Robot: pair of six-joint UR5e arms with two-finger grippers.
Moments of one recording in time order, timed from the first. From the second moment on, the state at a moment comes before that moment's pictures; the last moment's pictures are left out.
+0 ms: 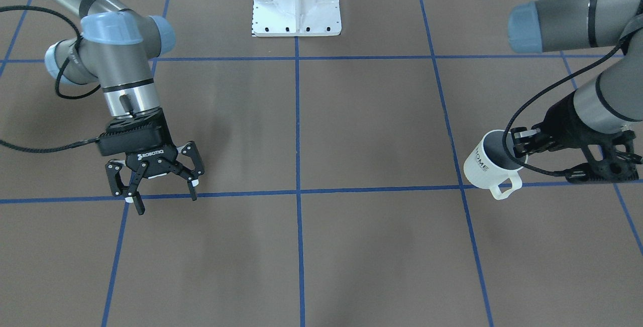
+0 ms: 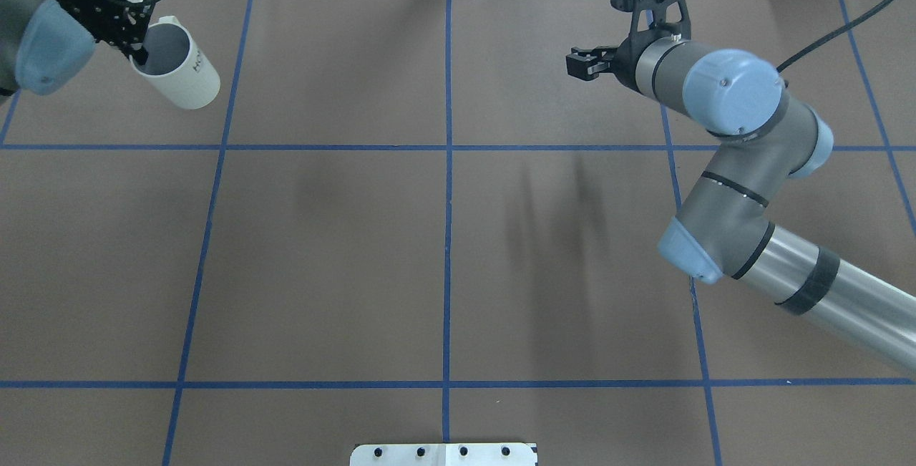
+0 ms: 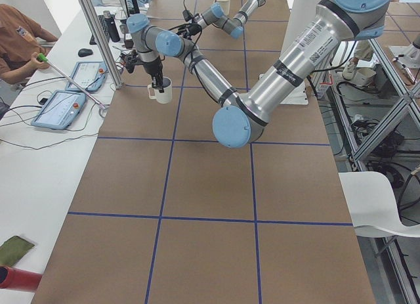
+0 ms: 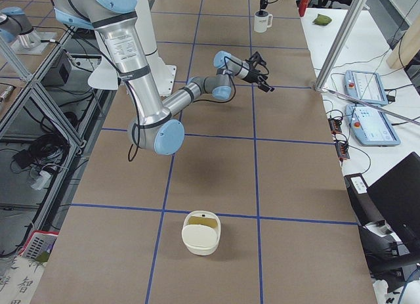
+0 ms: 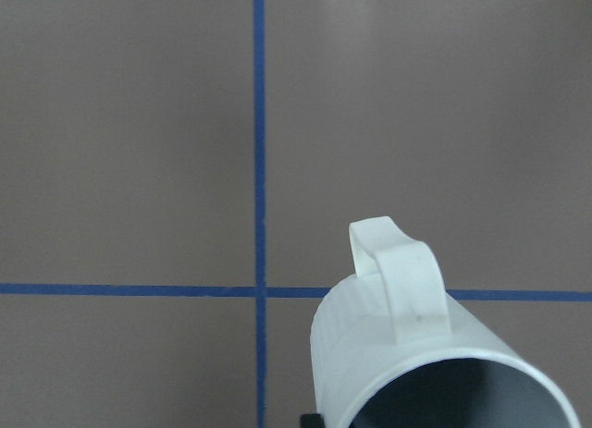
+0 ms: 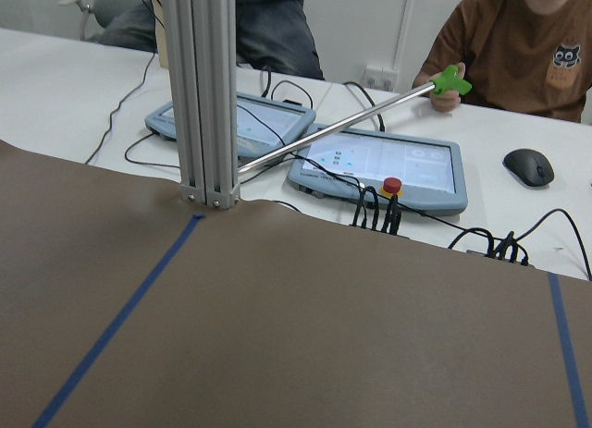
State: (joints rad) left arm -1.17 -2.10 -1.64 -1.29 -2.34 -0.48; right arm 0.79 -1.13 1.60 -0.90 1.52 0.81
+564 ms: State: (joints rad) left arm -1.18 -1.83 -1.67 -1.50 -2.33 -0.47; right arm 1.02 -1.24 1.65 -1.07 1.95 0.76
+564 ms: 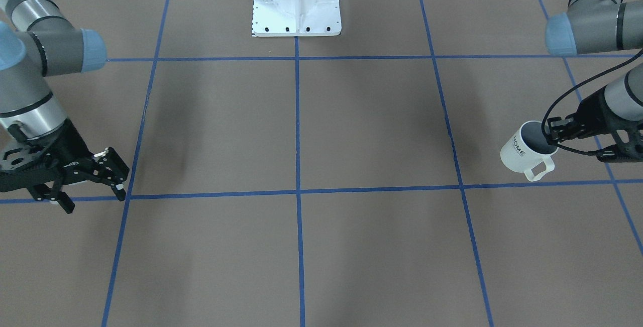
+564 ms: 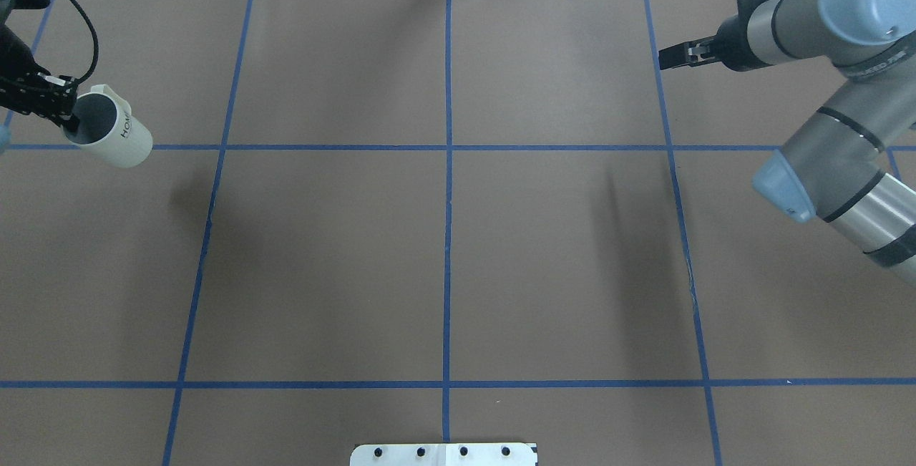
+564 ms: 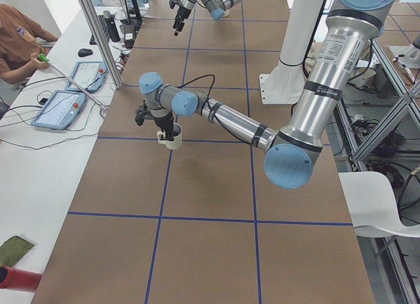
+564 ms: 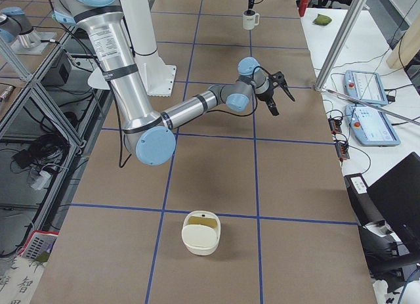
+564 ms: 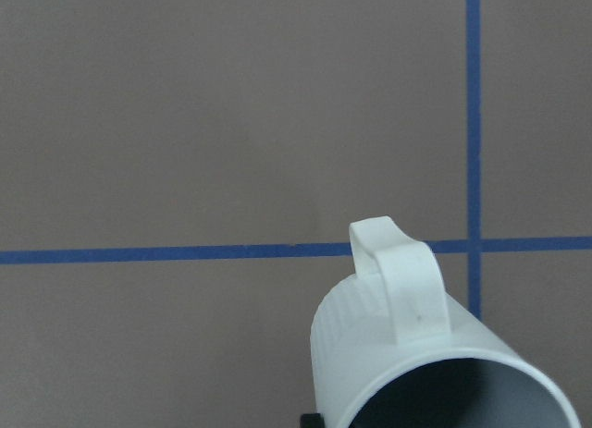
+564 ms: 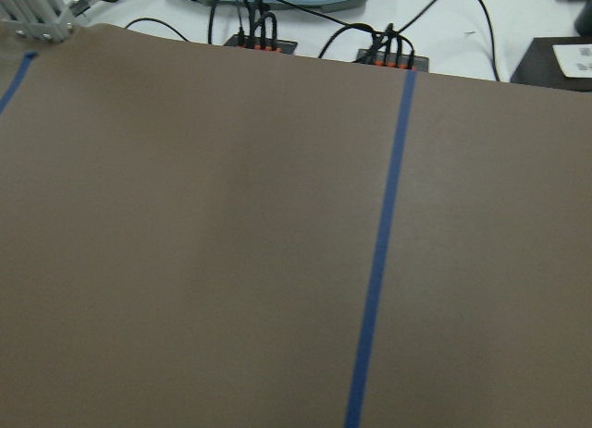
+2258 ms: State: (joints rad) left arm -1.09 -1.62 -1.75 -1.60 -2.34 -0.59; right arm 1.28 -1.61 1.89 -1.45 2.26 0.31
